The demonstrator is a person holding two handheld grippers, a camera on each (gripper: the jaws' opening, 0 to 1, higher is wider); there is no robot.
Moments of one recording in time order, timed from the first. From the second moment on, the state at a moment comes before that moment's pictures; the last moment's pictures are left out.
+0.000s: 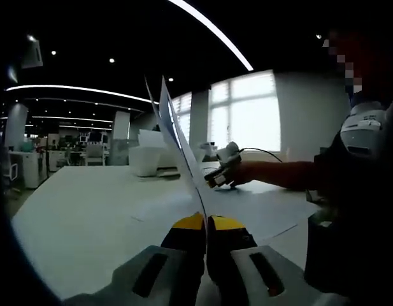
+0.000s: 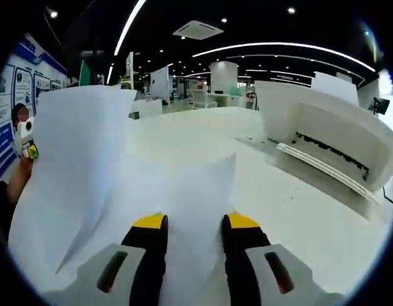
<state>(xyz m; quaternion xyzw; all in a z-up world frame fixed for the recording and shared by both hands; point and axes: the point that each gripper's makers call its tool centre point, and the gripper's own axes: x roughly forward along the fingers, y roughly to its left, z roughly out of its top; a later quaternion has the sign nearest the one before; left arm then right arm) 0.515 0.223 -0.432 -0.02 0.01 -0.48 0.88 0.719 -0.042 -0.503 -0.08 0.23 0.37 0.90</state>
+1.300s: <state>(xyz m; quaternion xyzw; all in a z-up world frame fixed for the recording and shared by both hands) 0.520 0.223 -0.435 -0.03 0.02 -0.47 0.88 0.721 -0.121 -0.413 0.00 0.10 0.30 0.95</state>
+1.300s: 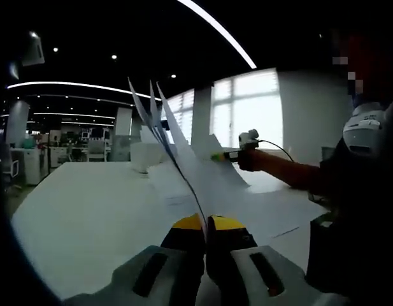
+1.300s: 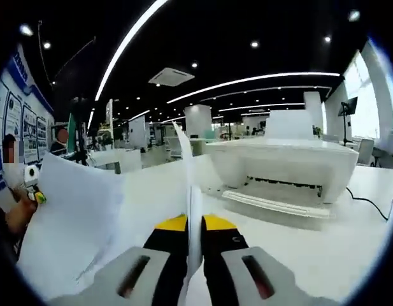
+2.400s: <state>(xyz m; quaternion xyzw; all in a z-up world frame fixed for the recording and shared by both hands) 0.523 0.224 -0.440 -0.03 0.04 -0.46 0.88 0.694 -0.135 -0.333 -0.11 -0.05 0.27 0.96</state>
